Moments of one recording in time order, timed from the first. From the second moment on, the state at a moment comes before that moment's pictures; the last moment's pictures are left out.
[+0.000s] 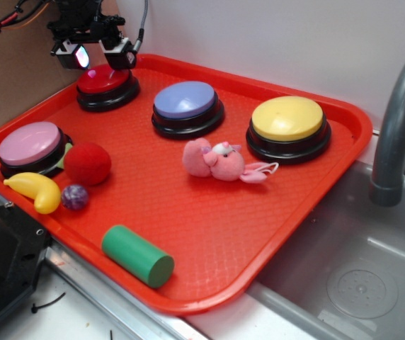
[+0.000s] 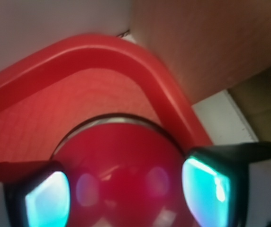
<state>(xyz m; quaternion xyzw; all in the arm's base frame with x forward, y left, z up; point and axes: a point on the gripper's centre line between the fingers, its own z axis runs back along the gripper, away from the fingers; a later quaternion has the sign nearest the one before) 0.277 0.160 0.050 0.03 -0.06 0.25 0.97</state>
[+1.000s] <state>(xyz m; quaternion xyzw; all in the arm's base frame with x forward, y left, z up) 0.250 0.144 0.091 0.00 -0.02 0.23 0.97</state>
